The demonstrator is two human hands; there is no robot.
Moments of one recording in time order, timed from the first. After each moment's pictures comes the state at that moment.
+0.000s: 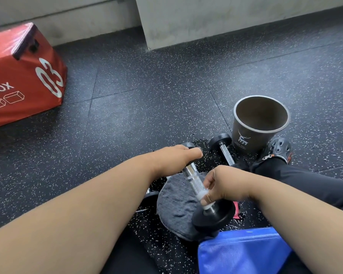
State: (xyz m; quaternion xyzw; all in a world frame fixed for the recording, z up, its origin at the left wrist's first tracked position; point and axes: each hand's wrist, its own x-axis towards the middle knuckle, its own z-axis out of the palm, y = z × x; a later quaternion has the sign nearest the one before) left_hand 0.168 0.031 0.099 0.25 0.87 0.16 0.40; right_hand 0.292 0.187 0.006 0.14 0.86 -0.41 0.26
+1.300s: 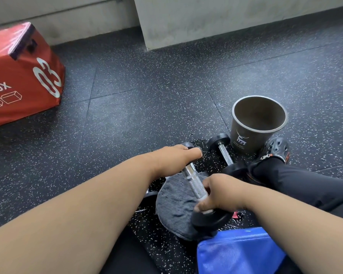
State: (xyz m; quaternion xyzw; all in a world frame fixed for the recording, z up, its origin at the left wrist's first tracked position) left_hand 0.167 0.030 0.092 0.24 0.87 0.16 0.40; right_hand 0.300 0.166 0.001 0.12 0.91 -0.31 0.26
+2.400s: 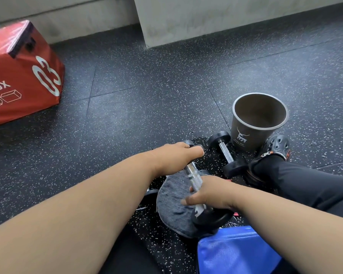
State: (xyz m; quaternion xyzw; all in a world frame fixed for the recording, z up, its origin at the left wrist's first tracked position) left_hand 0.168 0.030 0.092 0.26 0.87 0.15 0.39; right_hand 0.293 0.140 -0.002 0.18 0.83 -0.45 0.27
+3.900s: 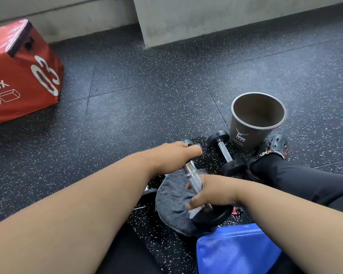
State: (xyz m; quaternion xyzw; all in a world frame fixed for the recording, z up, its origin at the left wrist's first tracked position) left_hand 0.163 0.028 0.083 0.26 0.87 0.16 0.39; right_hand 0.296 0.147 0.013 0.13 0.80 -0.51 0.29
